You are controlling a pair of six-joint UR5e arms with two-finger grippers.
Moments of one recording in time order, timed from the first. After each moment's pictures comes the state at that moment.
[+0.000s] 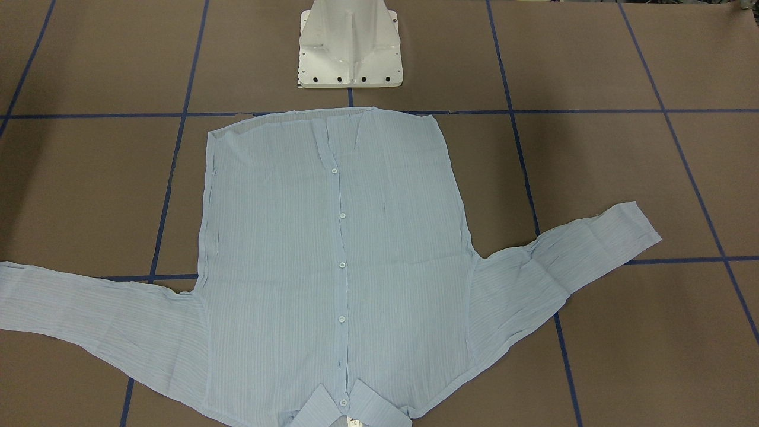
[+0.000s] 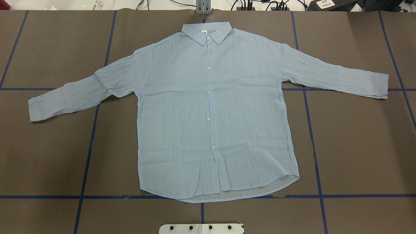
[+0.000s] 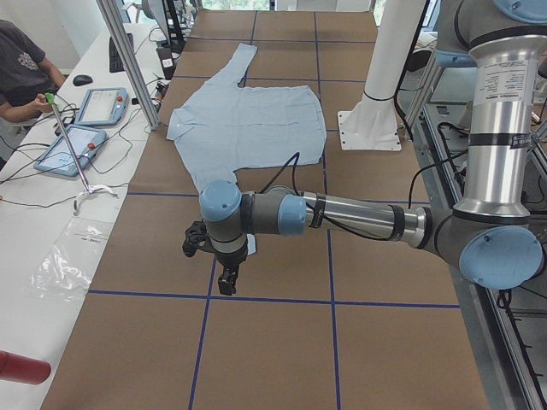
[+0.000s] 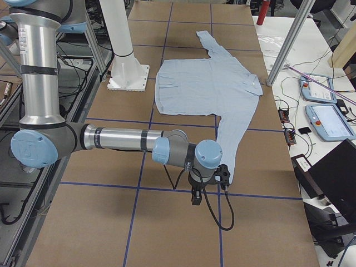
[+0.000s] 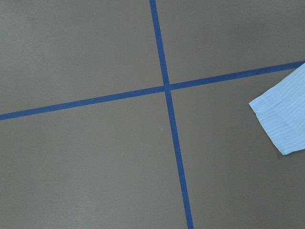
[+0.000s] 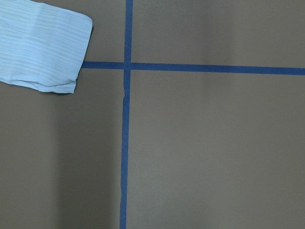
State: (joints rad) left arm -1.56 -1.57 -1.71 -1.46 -2.30 0.15; right arm 1.62 -1.58 1.57 -1.69 2.34 -0.15
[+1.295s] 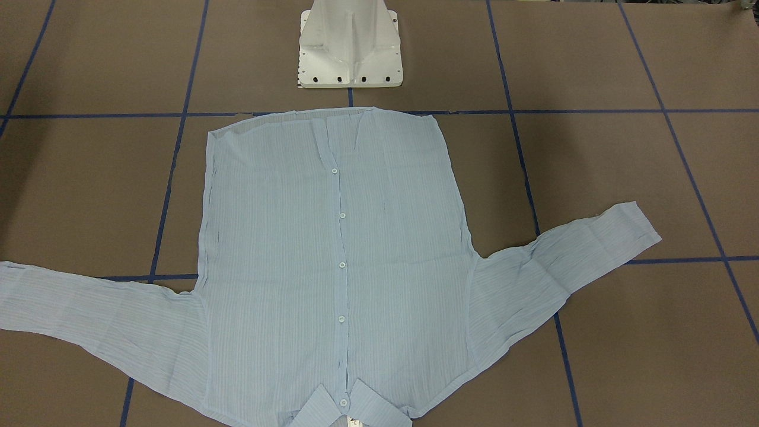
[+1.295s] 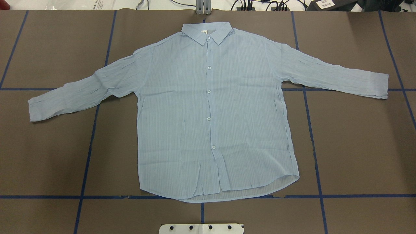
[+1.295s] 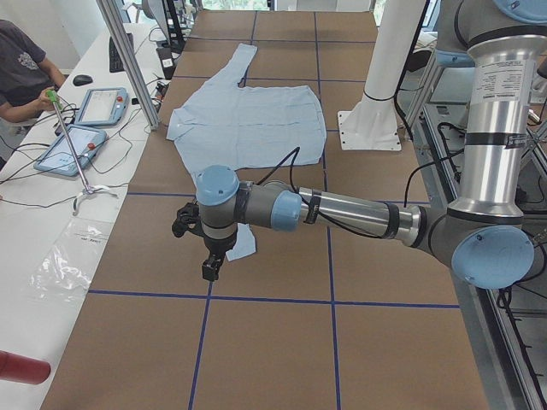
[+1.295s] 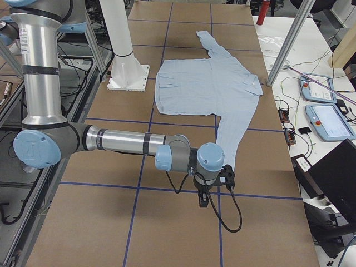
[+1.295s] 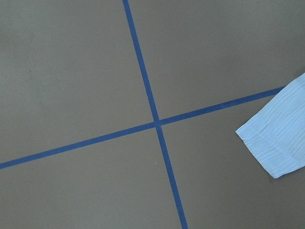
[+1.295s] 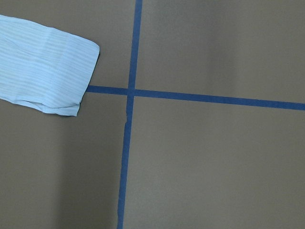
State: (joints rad) left arm -1.56 -1.60 -1.71 -1.60 -2.32 0.15; right arm 1.61 -1.56 1.52 -1.55 2.35 -0.13
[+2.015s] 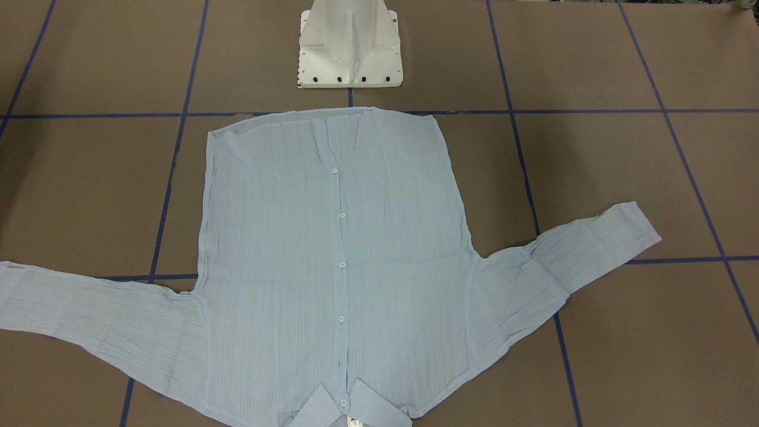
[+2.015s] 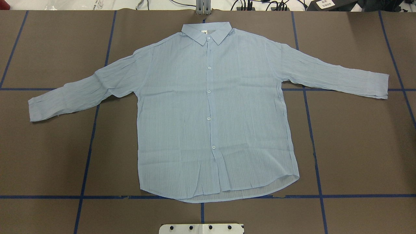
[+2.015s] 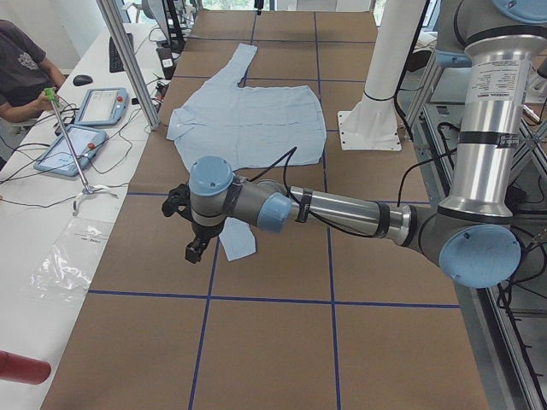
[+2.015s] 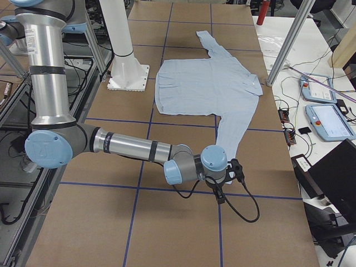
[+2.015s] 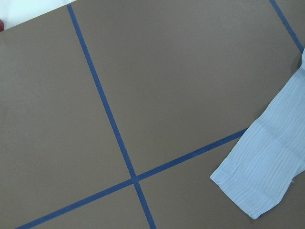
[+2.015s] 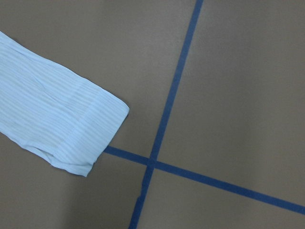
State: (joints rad) left arm -1.55 -1.65 -1.67 -1.77 -2.37 0.14; right arm 1.52 -1.51 1.33 -1.07 2.35 -0.02
